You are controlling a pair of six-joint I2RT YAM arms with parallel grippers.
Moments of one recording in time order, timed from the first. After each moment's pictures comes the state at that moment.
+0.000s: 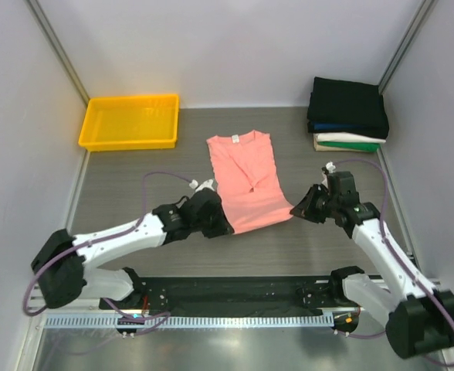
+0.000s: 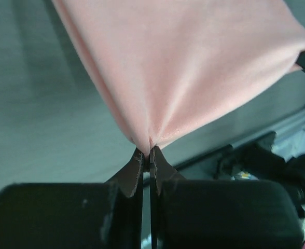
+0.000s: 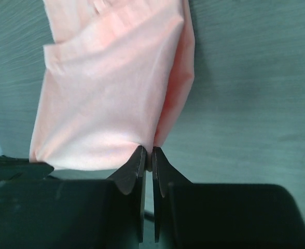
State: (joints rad) left arm -0.89 1.35 0.81 -0.31 -0.01 -1.03; right arm 0.19 1.03 0.64 -0.48 -0.31 0.62
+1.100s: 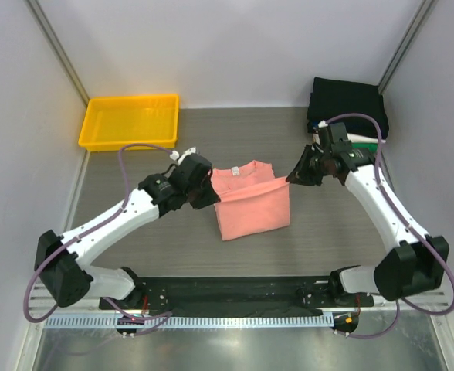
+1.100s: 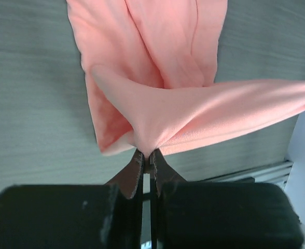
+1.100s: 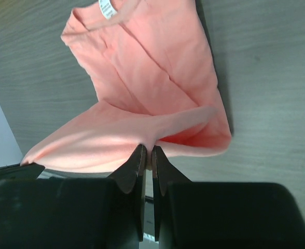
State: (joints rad) left arm -0.81 1.30 1.13 -0.68 -0.16 -1.03; right arm 0.21 1.28 1.19 -0.83 -0.24 0.62
